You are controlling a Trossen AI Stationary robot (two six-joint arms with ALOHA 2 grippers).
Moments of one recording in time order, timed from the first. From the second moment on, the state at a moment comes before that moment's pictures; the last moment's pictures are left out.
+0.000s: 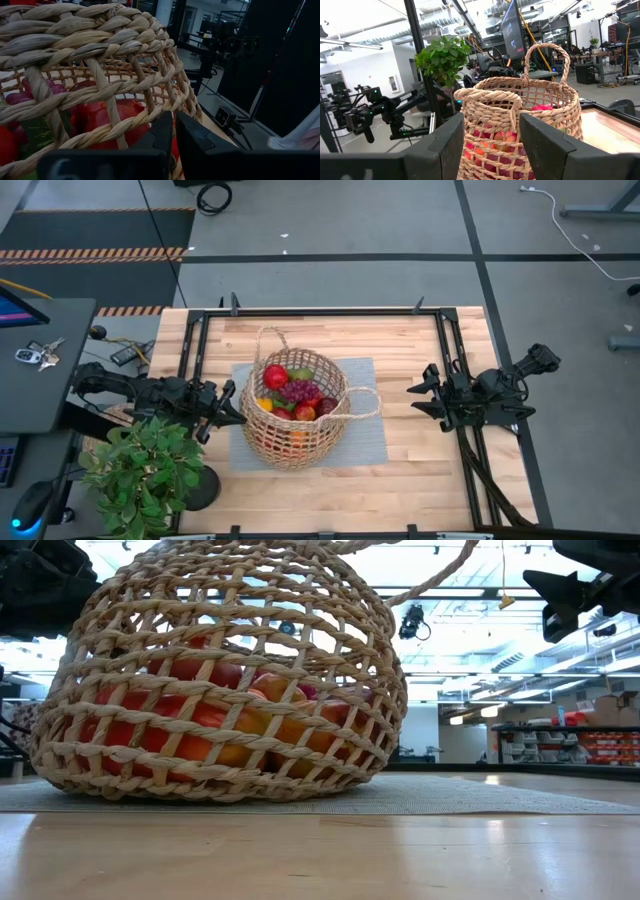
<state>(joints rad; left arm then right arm) -0.24 0.12 0.01 0.11 0.08 -0.20 0.46 0.03 0.01 0.27 0.37 0.11</state>
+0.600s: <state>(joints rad) -0.24 0.12 0.01 0.11 0.08 -0.20 0.46 0.03 0.01 0.27 0.37 0.11</state>
